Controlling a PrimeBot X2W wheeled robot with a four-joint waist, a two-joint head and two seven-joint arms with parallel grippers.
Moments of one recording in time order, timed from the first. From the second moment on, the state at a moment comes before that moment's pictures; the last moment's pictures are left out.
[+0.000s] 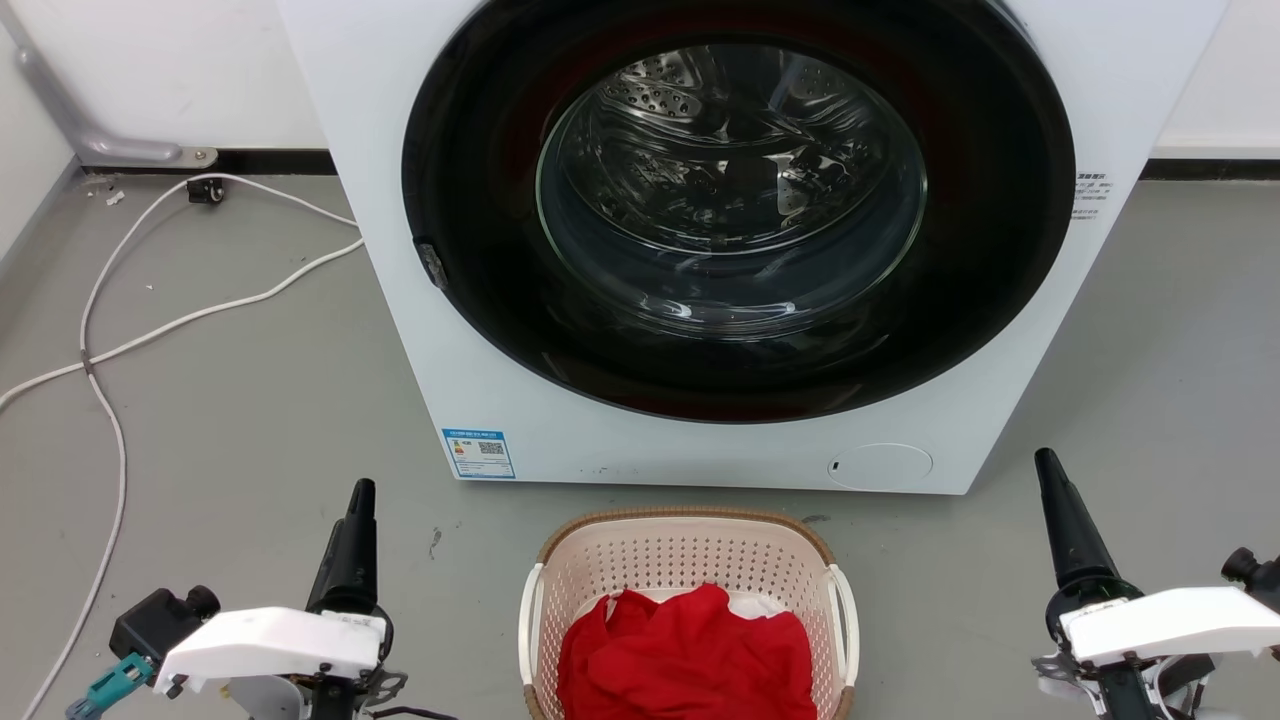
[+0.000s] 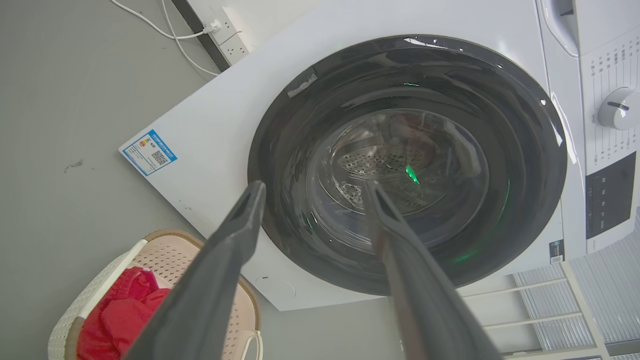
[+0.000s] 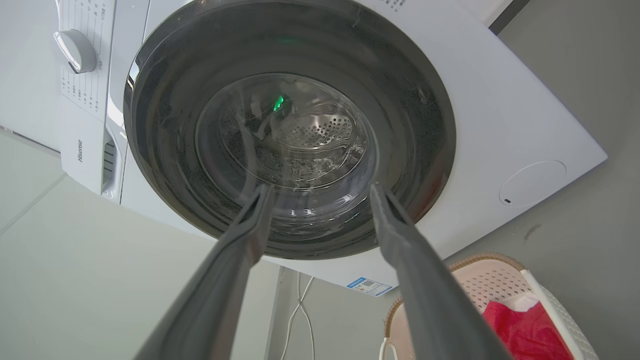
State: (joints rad) left arm -0.04 0.05 0.06 0.17 -1.11 -0.06 -0.01; right arm -0.04 -0.05 -0.05 0.15 1.05 0.13 -0.01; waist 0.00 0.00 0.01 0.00
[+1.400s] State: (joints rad) left arm 0.02 0.05 0.01 0.10 -0.51 -0.01 -0.15; right arm 0.04 -0.05 0.01 0.04 0.39 0.13 -0.15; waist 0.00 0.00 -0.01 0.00
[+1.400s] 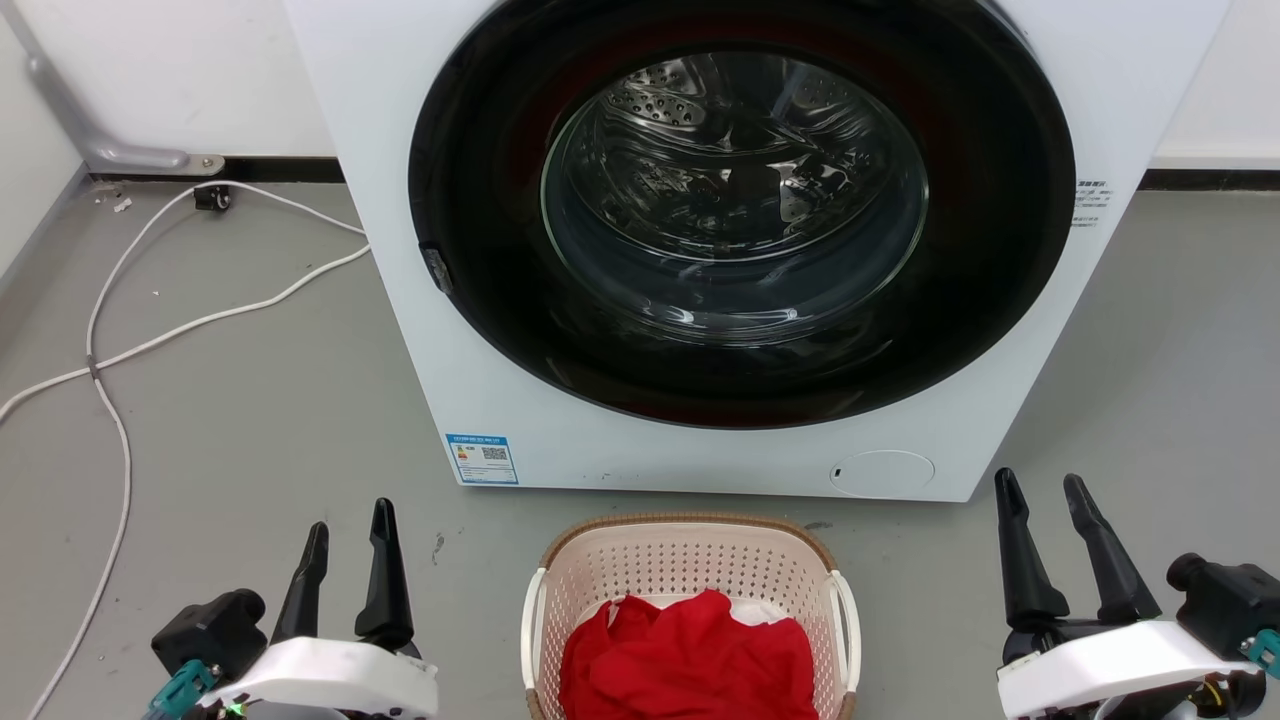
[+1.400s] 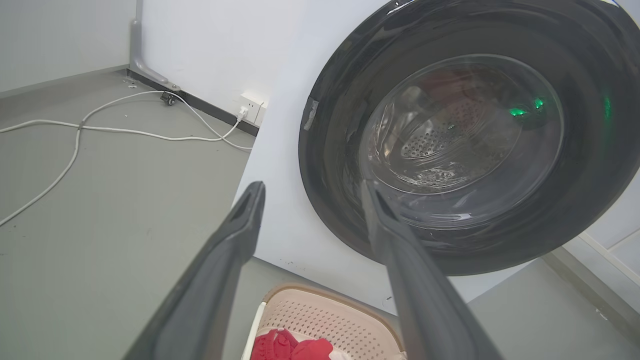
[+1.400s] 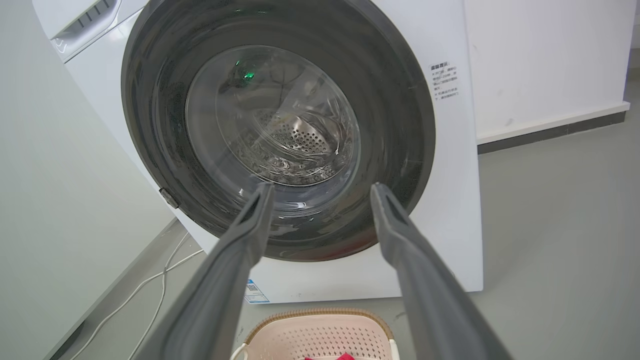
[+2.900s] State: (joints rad) left arm 0.07 0.05 0.00 0.10 -0.10 0.01 -0.25; right arm 0.08 -0.05 0.01 0.04 -0.06 0.13 -0.25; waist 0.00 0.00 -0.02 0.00
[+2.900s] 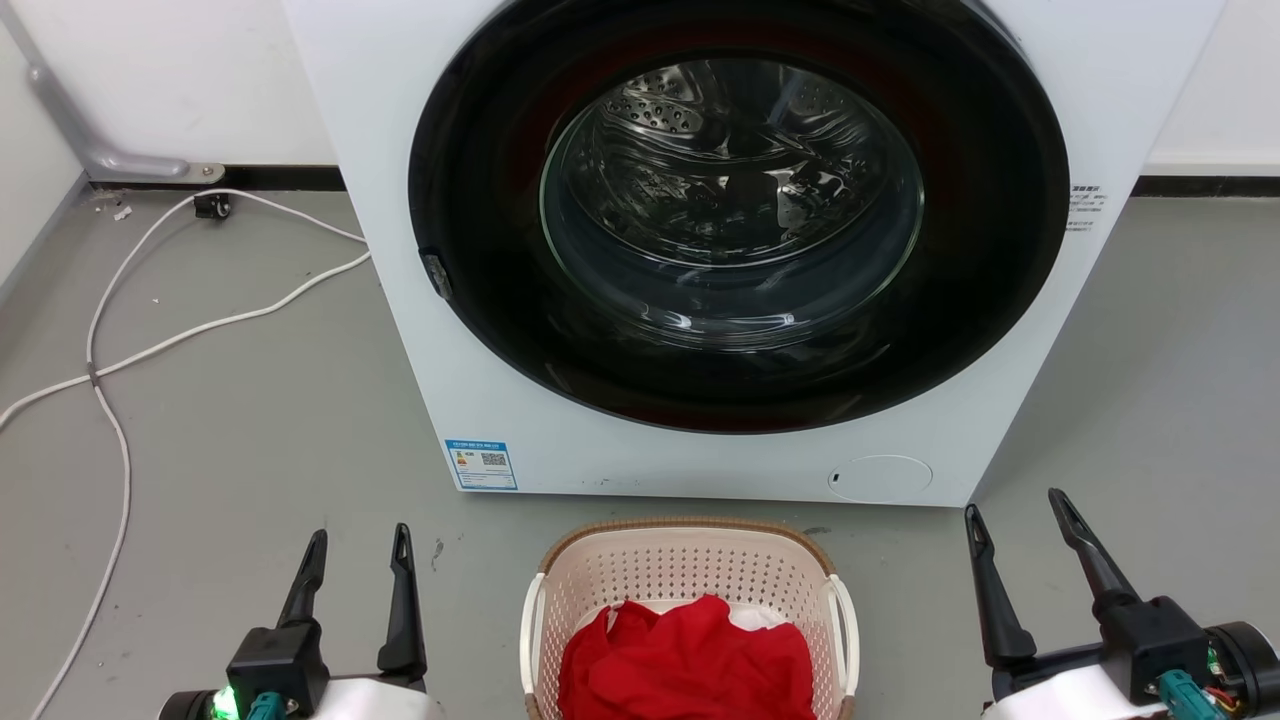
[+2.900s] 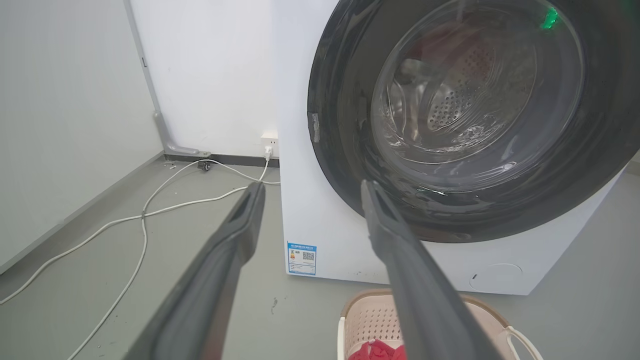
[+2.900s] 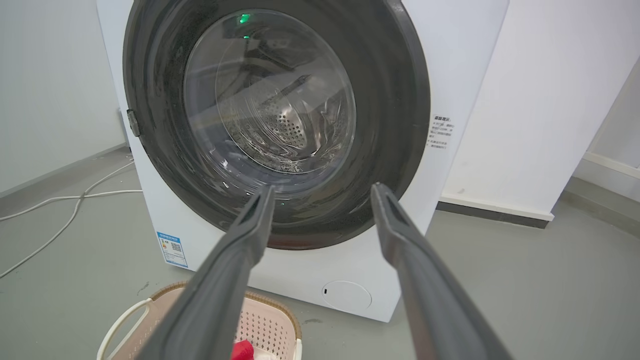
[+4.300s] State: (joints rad) left arm 0.01 0.05 0.00 0.25 -0.07 -0.02 -0.26; right arm 0.04 -0.05 0.02 0.10 -0.12 0.13 -0.26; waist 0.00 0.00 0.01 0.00
